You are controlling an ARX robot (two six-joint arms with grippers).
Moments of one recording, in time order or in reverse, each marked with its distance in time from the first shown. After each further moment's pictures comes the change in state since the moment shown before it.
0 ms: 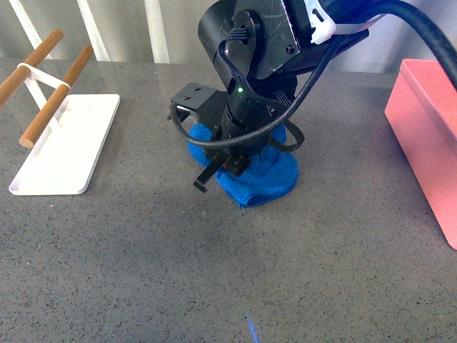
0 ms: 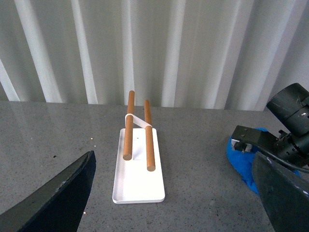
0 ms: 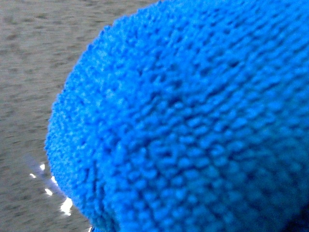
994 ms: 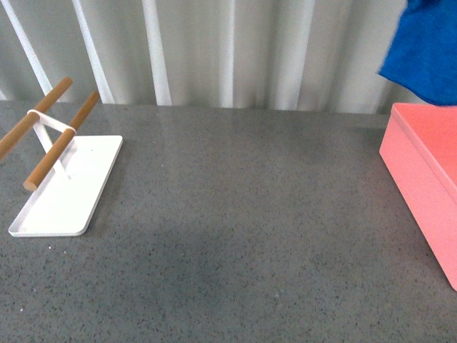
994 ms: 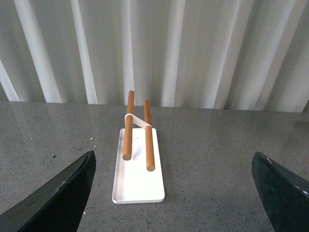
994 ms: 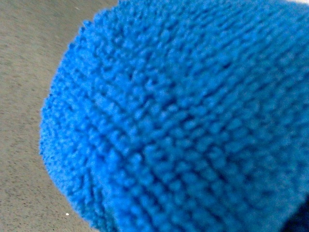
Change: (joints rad) left arm 0.000 0.000 0.000 0.000 0.000 0.000; right arm -0.278 -0.616 0.040 -0.420 0.479 0.207
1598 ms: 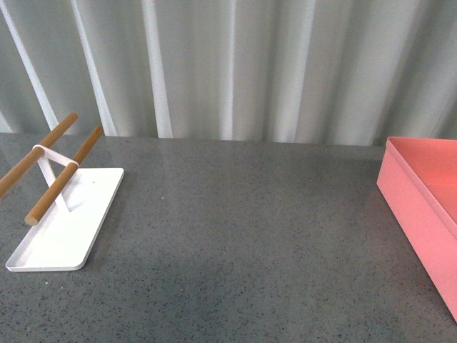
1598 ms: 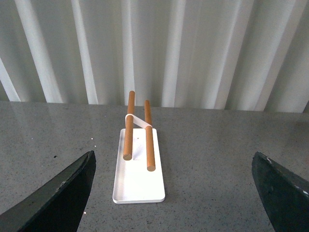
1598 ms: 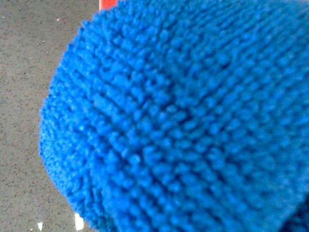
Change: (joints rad) left arm 0.000 0.000 0.000 0.000 0.000 0.000; right arm -0.201 -0.091 -0.191 -0.035 -0.068 0.181
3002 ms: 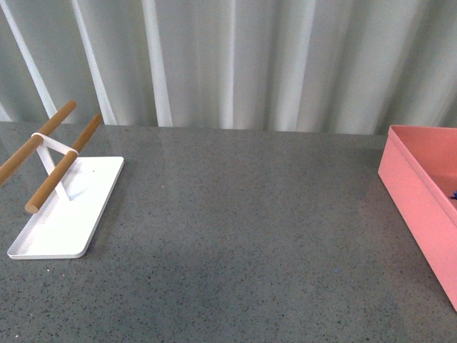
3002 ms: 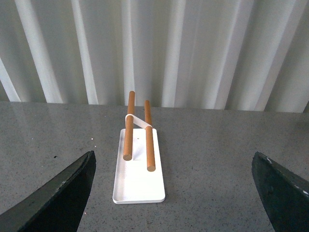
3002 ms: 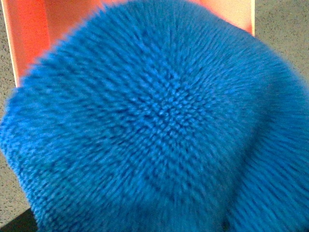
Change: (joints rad) left arm 0.000 -0.001 0.000 0.000 0.000 0.000; right arm -0.203 0.098 -0.082 0.128 -0.102 -0.077
